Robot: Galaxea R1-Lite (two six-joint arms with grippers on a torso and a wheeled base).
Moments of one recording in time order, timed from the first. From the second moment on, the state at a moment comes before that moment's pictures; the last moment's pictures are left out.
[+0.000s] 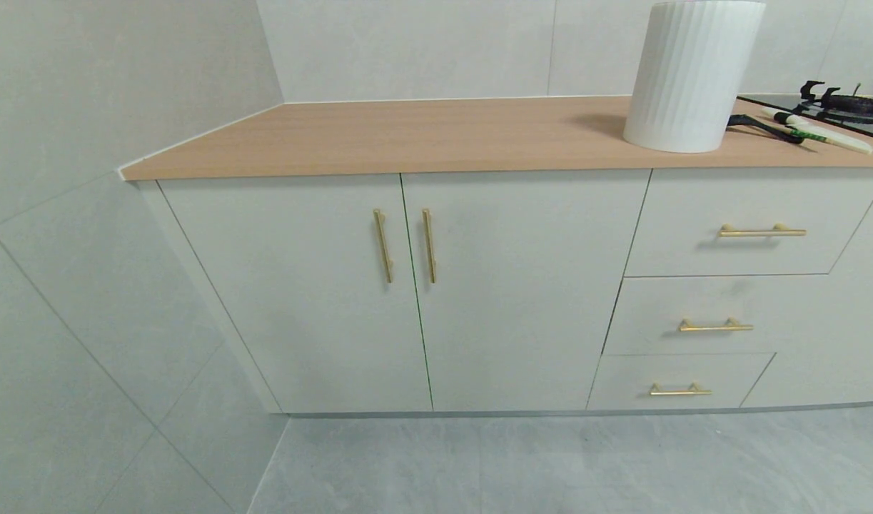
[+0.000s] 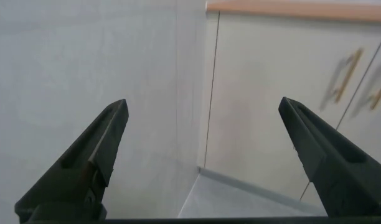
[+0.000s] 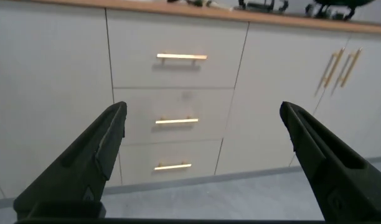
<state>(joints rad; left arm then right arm) -0.01 0.01 -0.23 0.03 0.39 0.02 0.00 0.00 -0.16 -0.05 -0.22 -0.15</state>
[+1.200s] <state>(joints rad) -0.01 0.00 0.00 0.00 0.05 -0.01 0.00 0.00 0.00 -0.01 -0.01 -0.02</state>
